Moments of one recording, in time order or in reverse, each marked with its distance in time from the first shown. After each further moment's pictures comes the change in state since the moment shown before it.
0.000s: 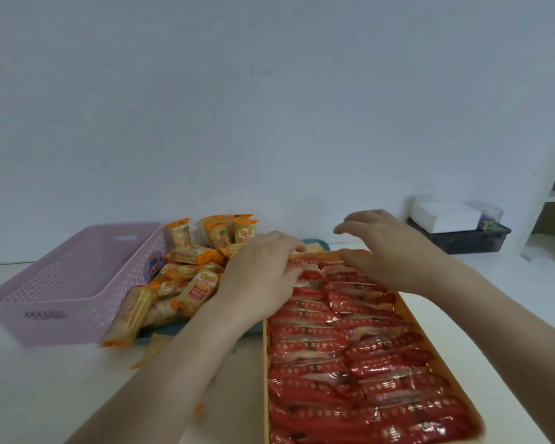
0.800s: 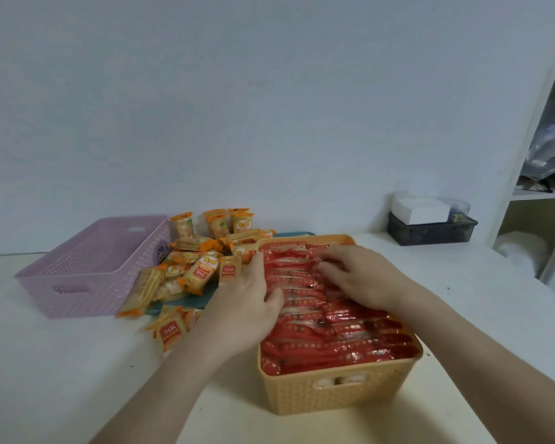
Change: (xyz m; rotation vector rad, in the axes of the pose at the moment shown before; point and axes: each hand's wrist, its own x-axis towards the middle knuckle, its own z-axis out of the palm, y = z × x) left_hand -0.086 0.027 -0.014 -0.184 -0.243 -0.253; right_hand -0.058 -0.025 0.023 0.188 -0.001 0.044
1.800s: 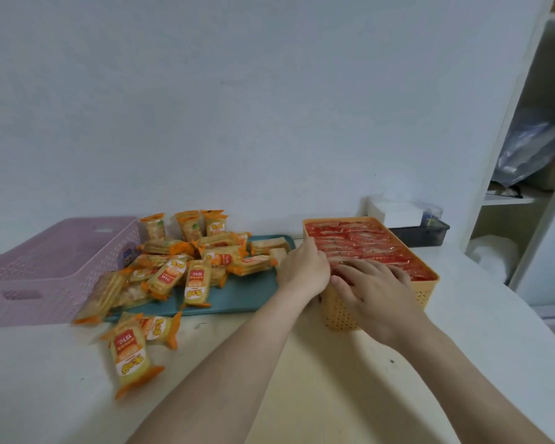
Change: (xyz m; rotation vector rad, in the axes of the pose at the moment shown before) left_hand 0.113 0.089 0.084 -0.153 0.151 -0.086; right_hand -0.040 0.052 0.005 -0.188 0.088 0.180
